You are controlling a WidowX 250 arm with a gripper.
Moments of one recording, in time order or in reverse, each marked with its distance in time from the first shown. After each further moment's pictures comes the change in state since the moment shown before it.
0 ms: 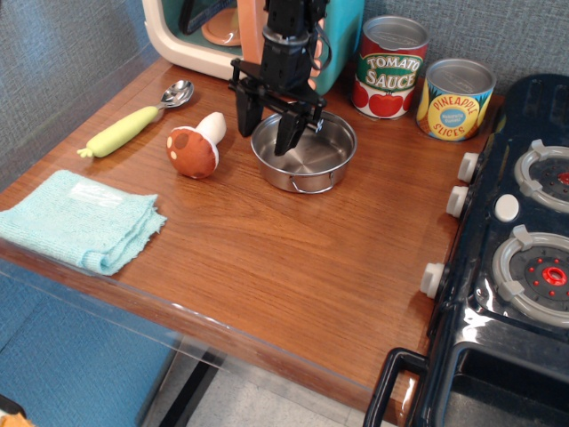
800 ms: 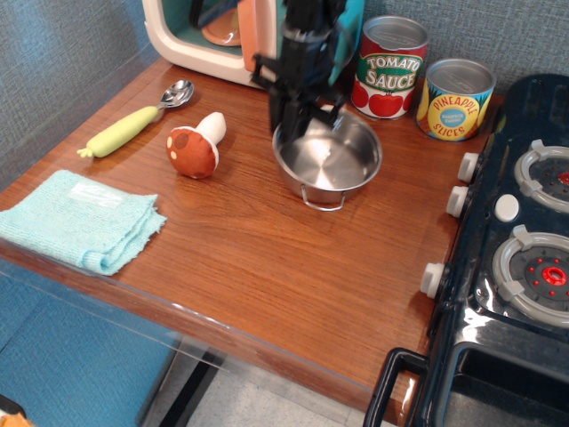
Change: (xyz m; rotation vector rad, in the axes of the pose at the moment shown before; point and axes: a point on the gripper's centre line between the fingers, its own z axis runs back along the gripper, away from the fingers) arm 0.008 -0.019 0.026 0.006 -0.083 -0.130
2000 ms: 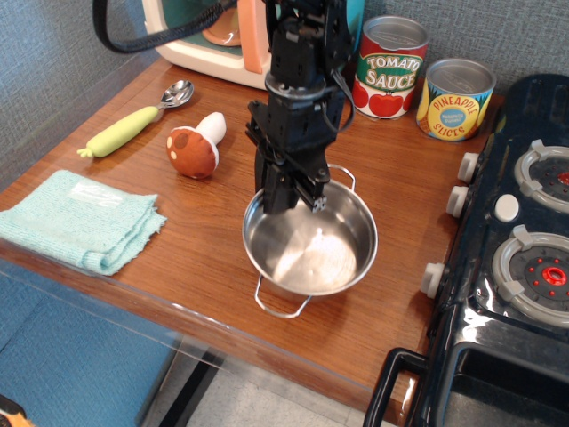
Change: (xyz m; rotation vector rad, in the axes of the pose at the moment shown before) arm -0.095 -0.068 0.014 -0.069 0.039 -0.311
